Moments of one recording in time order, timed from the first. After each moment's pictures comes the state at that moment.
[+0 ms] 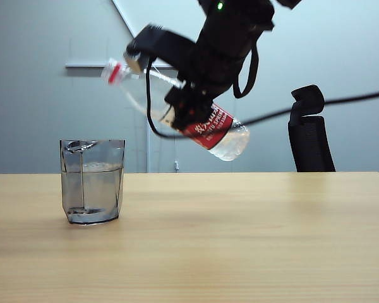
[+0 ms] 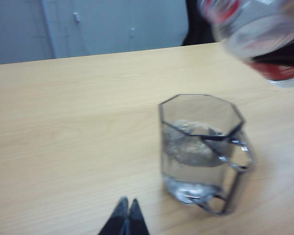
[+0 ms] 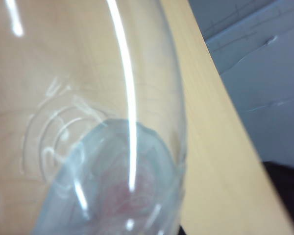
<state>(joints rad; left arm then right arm) -0.34 0.00 0.01 -0.09 0.00 0.03 0.74 1.67 1.09 0.11 0.35 -0.74</state>
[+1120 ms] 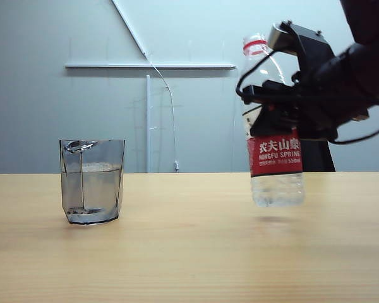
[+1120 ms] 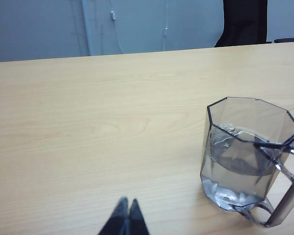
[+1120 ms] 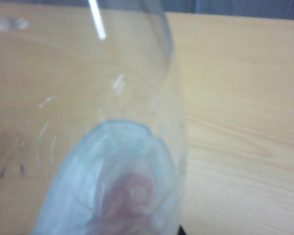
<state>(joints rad) -0.22 0.00 0.01 -0.09 0.00 0.03 0.53 1.37 0.44 0.68 0.14 0.11</state>
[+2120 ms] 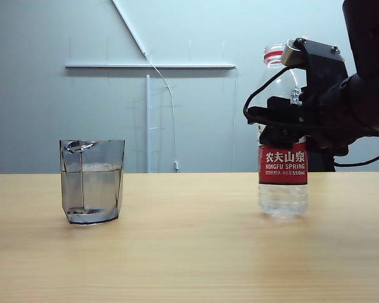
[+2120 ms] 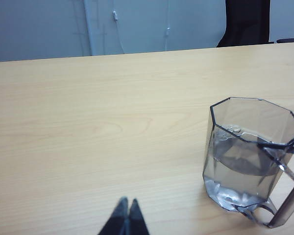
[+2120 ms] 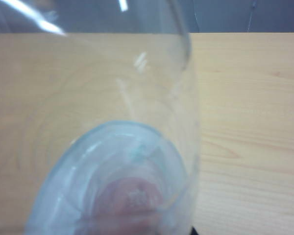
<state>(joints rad) -0.22 0.00 0.01 -0.09 0.00 0.03 0.52 1.52 0.39 0.95 0.24 0.13</state>
